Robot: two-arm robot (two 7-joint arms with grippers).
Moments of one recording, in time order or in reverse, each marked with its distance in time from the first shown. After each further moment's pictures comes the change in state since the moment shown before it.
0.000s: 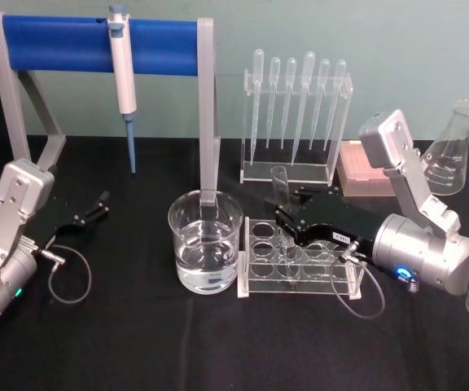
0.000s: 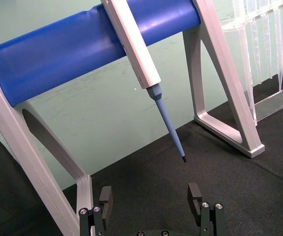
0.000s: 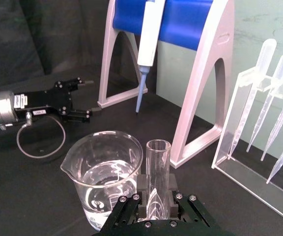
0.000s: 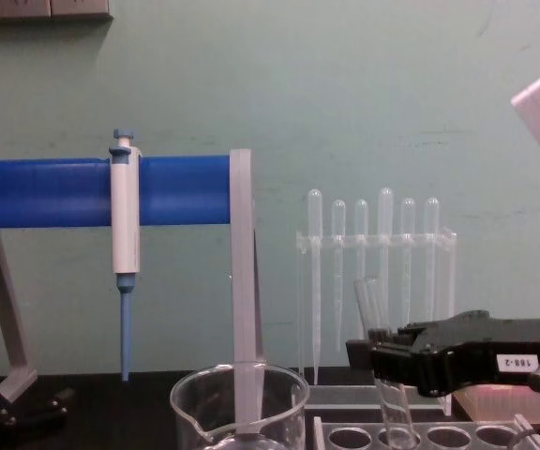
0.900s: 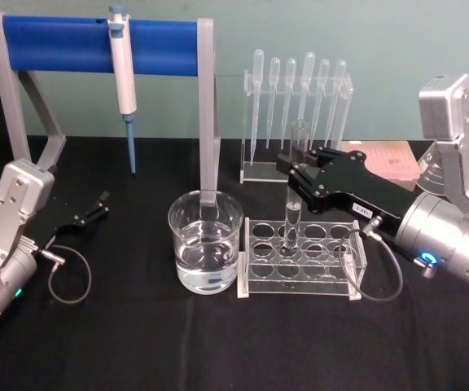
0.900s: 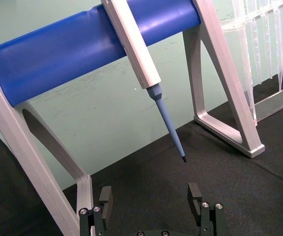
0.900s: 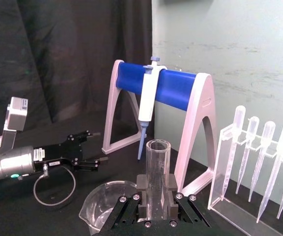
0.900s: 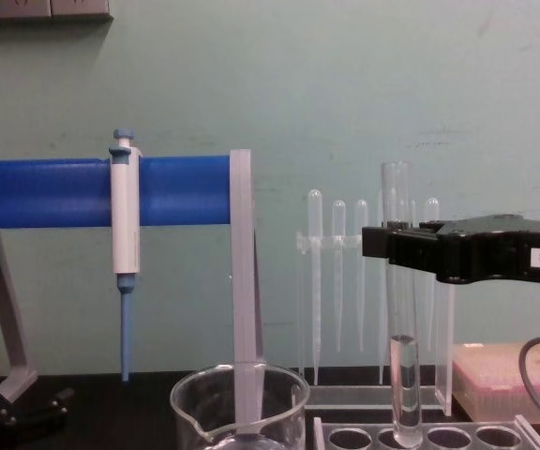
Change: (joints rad) left arm 0.000 0.000 0.000 0.000 0.000 0.000 0.000; right arm -0.080 0.028 0.091 -0.161 0.100 -0.059 -0.052
